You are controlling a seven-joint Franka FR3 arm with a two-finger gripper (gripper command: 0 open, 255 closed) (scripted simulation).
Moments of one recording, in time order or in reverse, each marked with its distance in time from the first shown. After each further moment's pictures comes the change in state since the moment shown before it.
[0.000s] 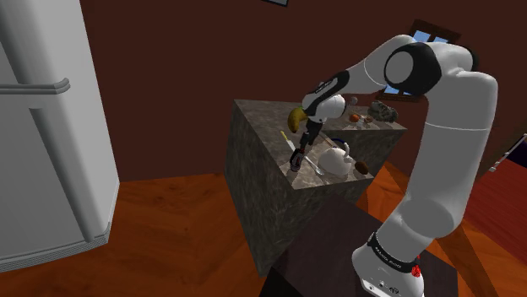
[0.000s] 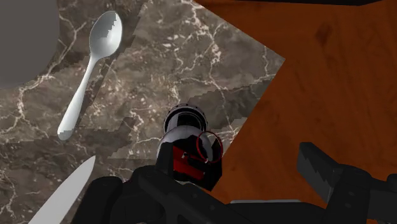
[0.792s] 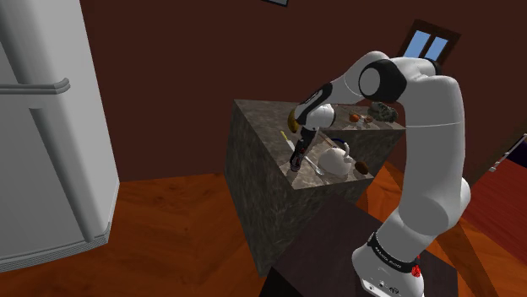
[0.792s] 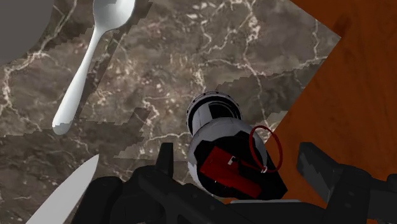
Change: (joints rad) arm -0.080 0.216 0.064 0.141 0.099 0.079 -0.091
